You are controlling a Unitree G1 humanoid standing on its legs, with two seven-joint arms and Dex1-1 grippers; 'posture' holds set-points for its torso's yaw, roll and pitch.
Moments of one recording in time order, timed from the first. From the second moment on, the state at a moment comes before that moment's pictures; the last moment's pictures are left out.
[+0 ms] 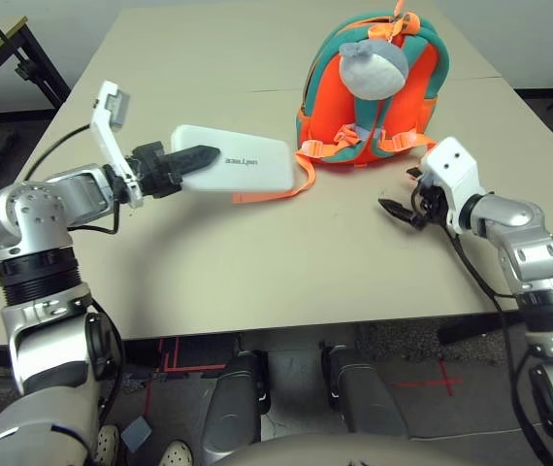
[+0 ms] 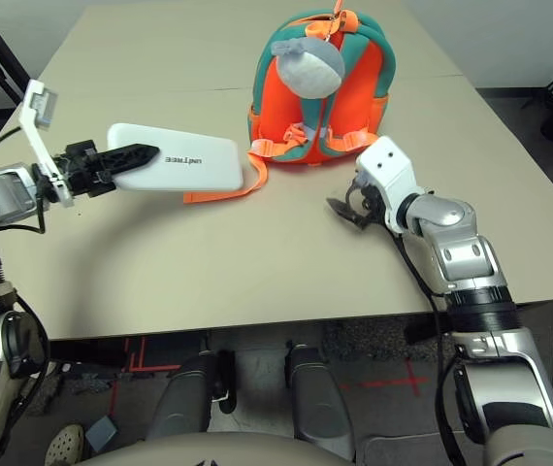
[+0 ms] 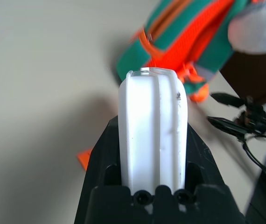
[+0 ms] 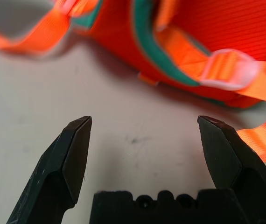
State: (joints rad) left arm -0.71 0.63 0.43 0.12 -0.82 1.20 -0.58; right arm -0.52 -0.52 -0.08 0.15 0.16 0.50 0.68
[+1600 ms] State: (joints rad) left arm -0.77 0.37 0.36 0.39 -0.59 0.50 -0.50; right arm -0.82 -0.24 -0.18 0.42 0.33 0.43 0.39
